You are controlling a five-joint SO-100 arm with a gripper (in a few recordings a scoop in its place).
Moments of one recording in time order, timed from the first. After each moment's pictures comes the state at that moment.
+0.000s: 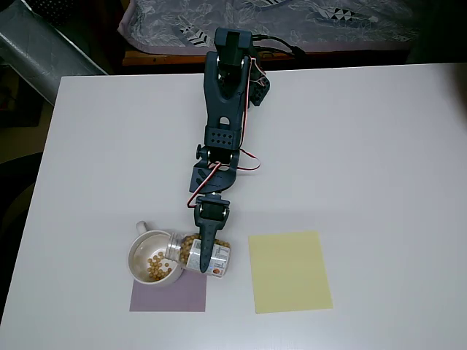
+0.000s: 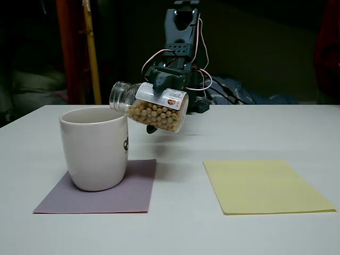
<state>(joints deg) 9.7 69.5 113.3 -27.4 -9.9</state>
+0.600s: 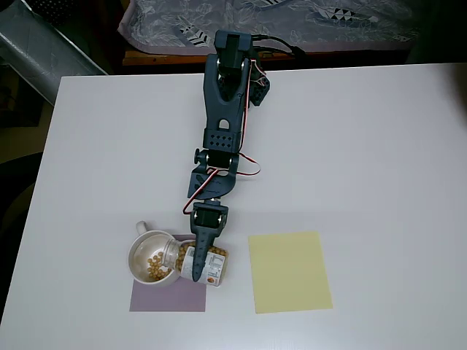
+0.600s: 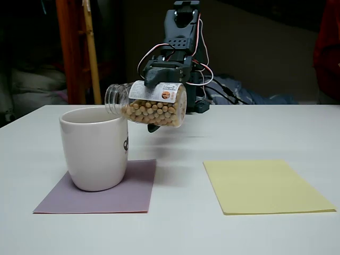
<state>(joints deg) 9.8 67.7 105.2 -18.1 1.1</state>
